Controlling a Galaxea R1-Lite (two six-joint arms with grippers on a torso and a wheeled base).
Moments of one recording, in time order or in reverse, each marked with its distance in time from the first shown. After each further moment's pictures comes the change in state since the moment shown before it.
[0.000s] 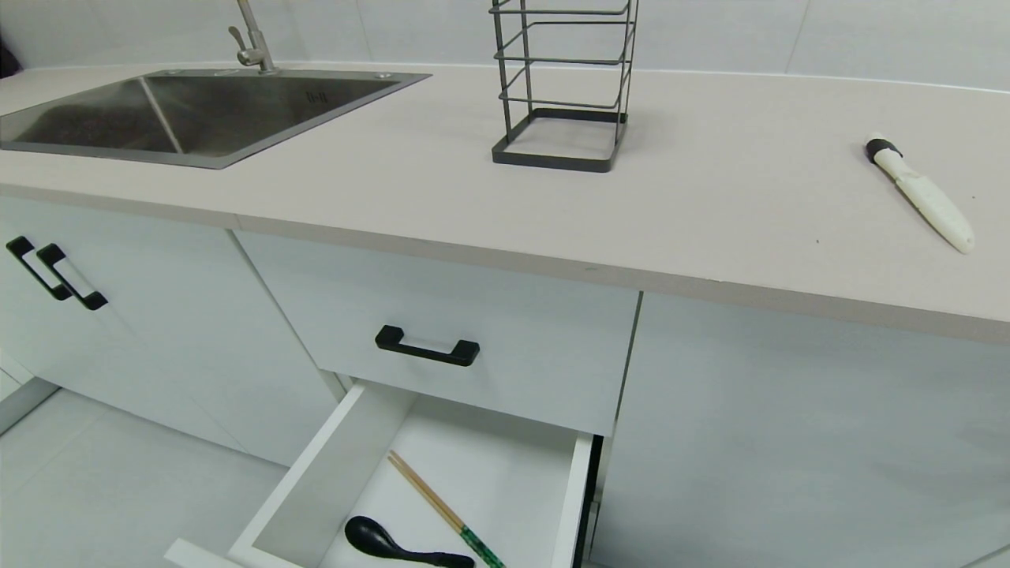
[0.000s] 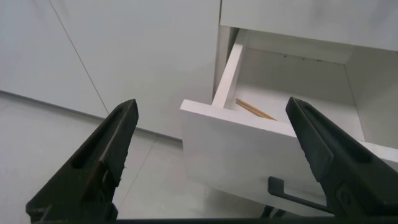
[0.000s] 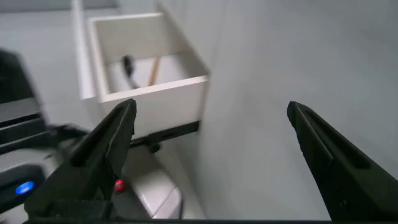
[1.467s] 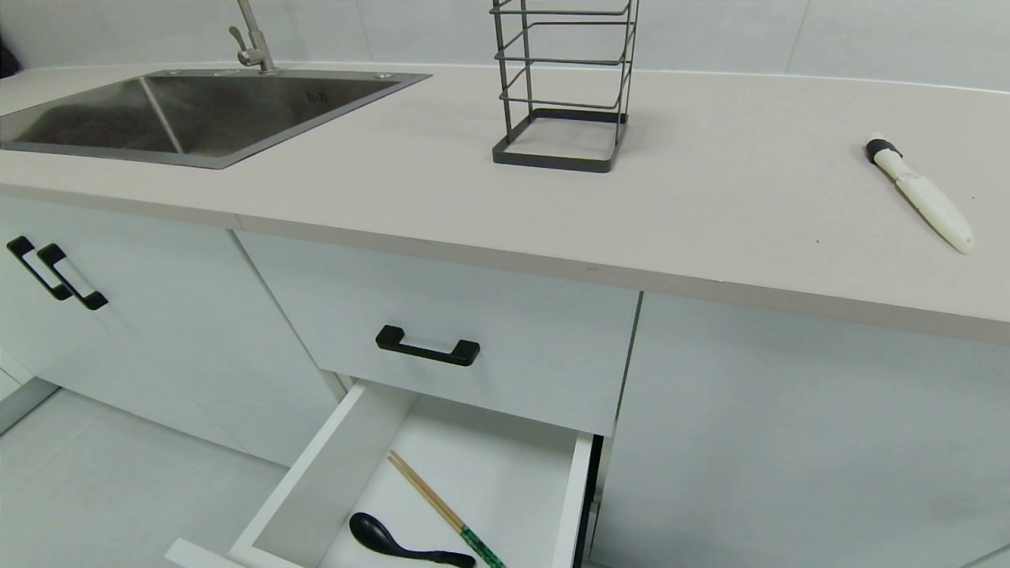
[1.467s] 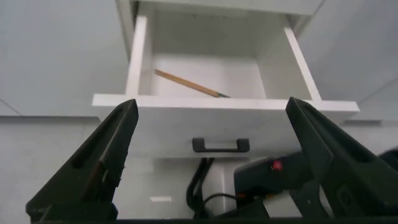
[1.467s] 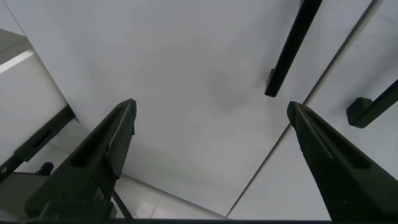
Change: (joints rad) left arm -0.065 0.218 -0.306 0.362 -0.342 -0.006; right arm -0.397 -0.481 0.044 0.477 -0.239 0.177
